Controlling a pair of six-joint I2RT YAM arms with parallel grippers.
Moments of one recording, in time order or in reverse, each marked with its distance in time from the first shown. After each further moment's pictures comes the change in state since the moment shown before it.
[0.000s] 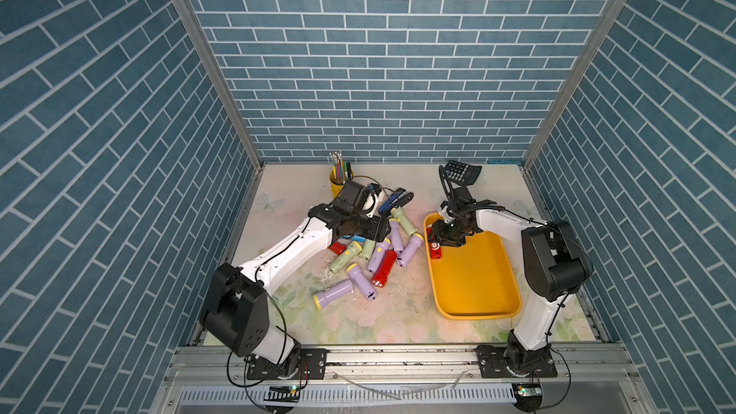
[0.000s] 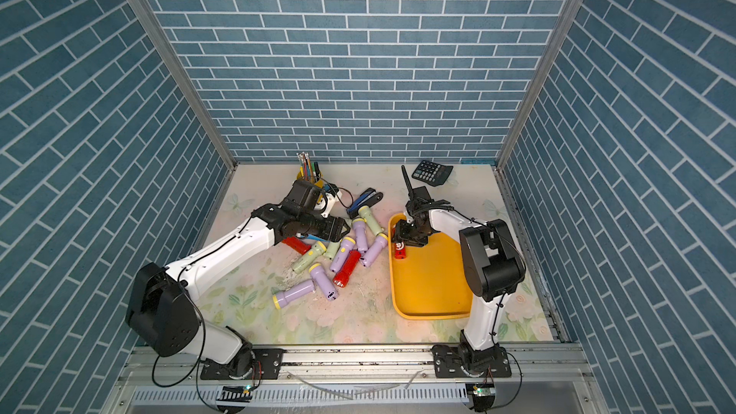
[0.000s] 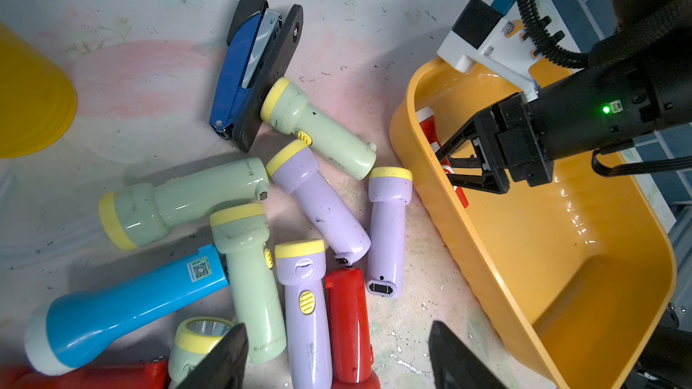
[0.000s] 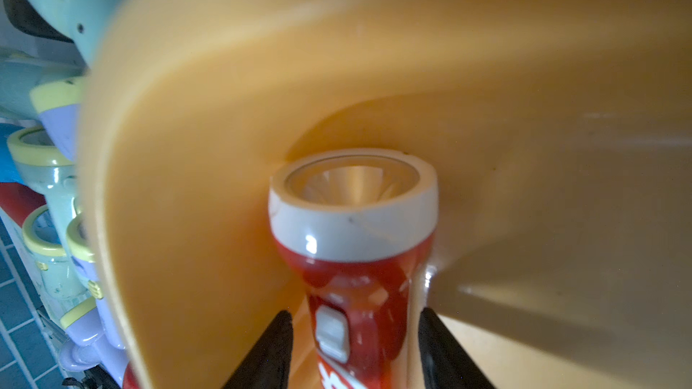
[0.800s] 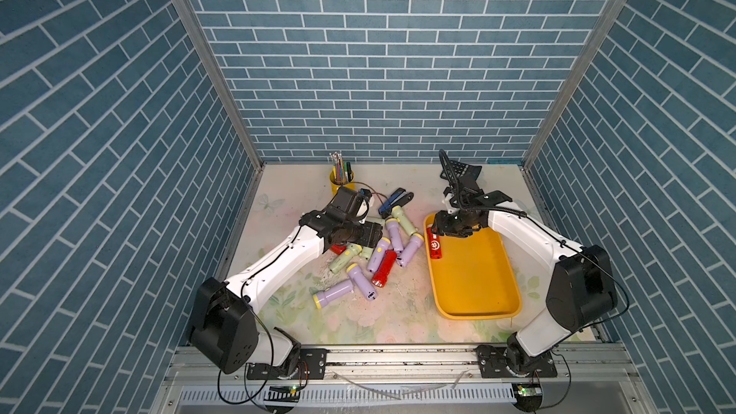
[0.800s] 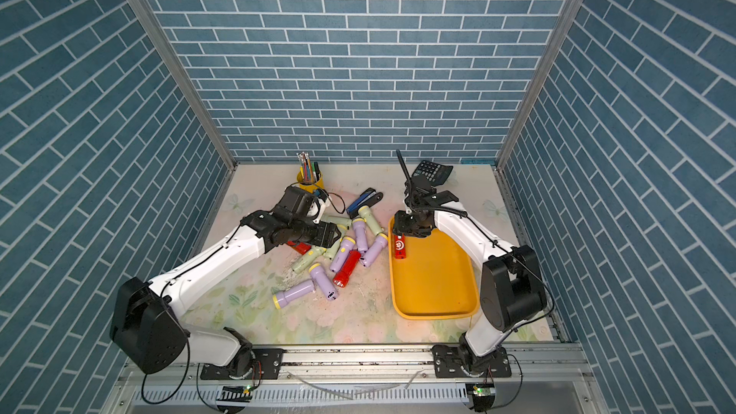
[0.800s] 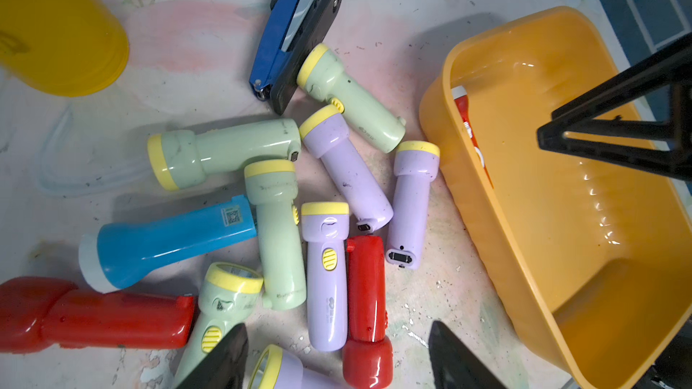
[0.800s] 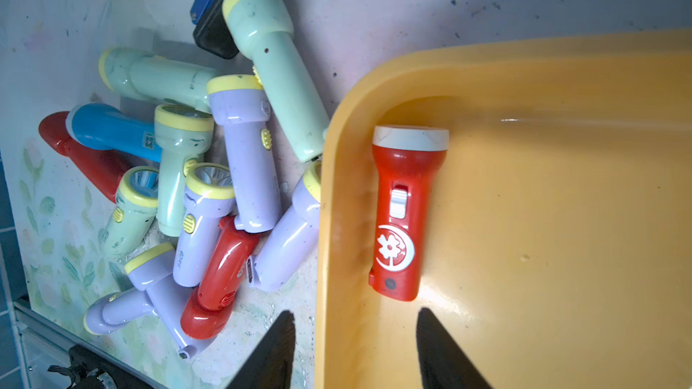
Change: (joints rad) left arm 0.008 -0.100 -0.084 -0.066 -0.072 -0.065; right arm 0.105 -0.229 0.119 -0.232 0.162 0.005
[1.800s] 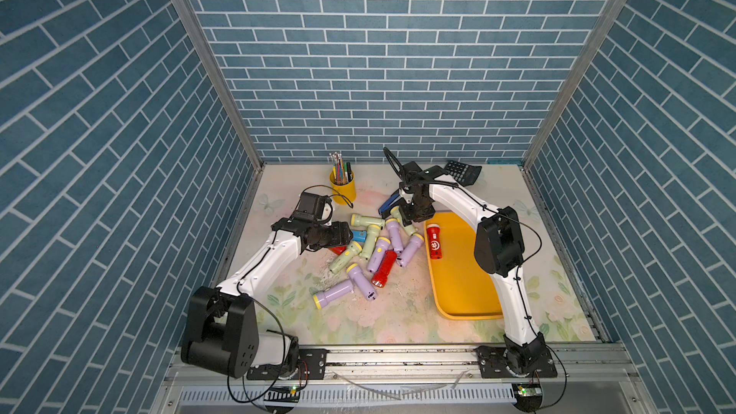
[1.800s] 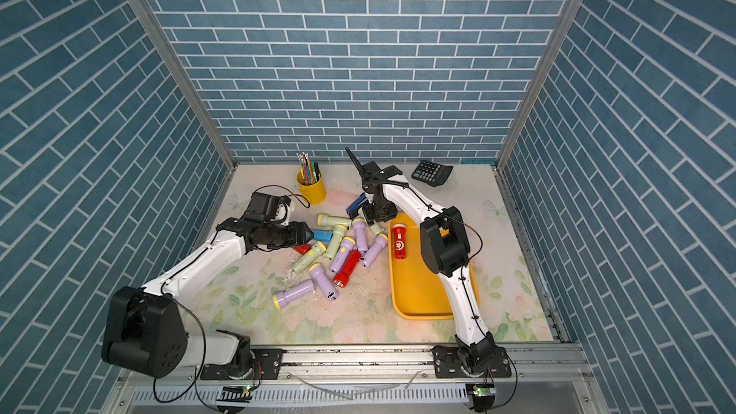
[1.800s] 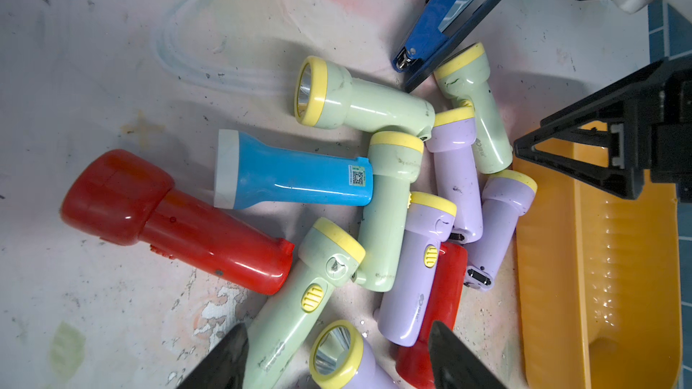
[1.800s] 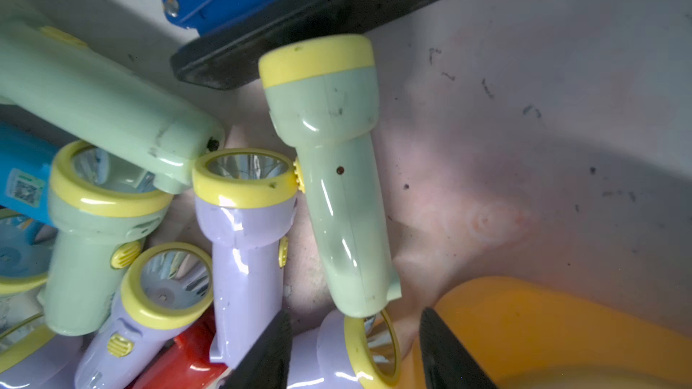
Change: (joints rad) left arm 0.306 -0.042 -0.167 0.052 0.139 -0.097; right arm 0.132 0.671 0.761 -0.346 0.149 -0.238
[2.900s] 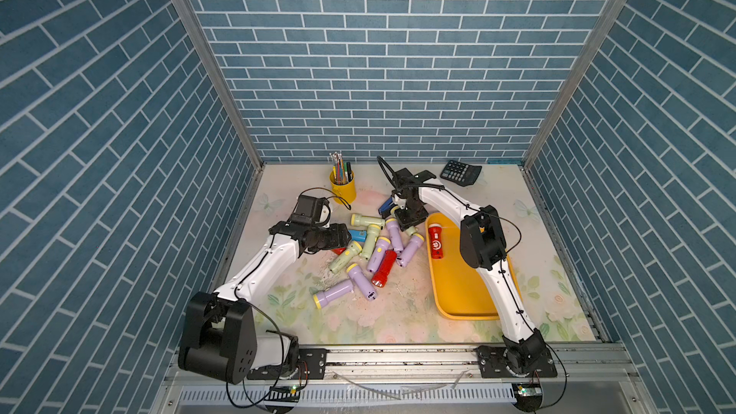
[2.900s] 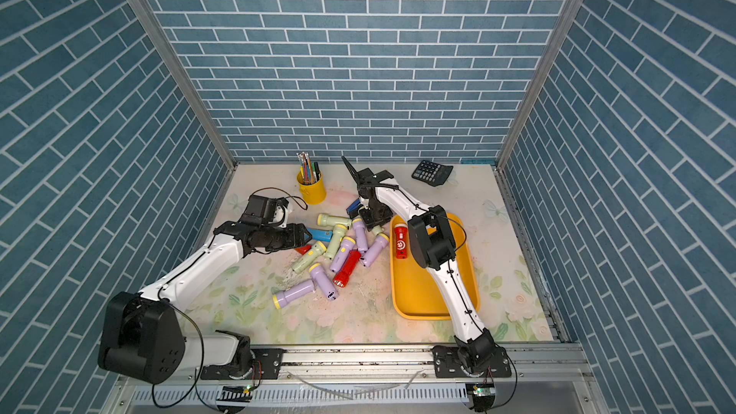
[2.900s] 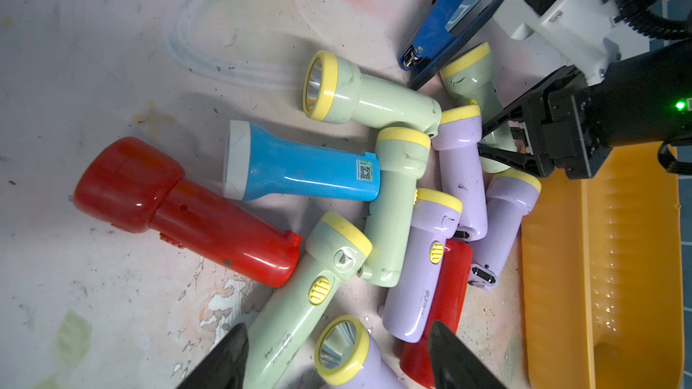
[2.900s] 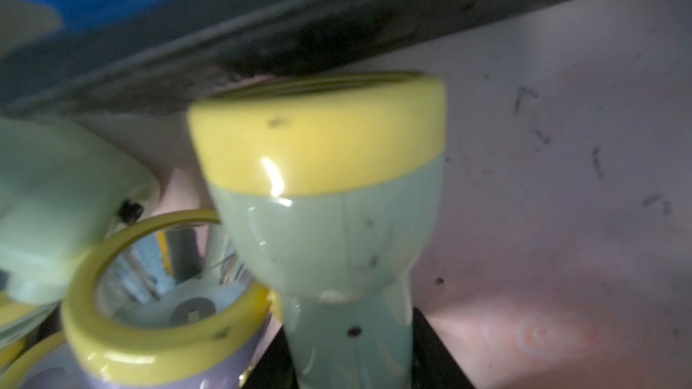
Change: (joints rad) left arm 0.008 -0.041 -0.040 0.013 -0.004 -0.008; right arm 0.002 0.177 0.137 -0.027 -0.007 -0.087
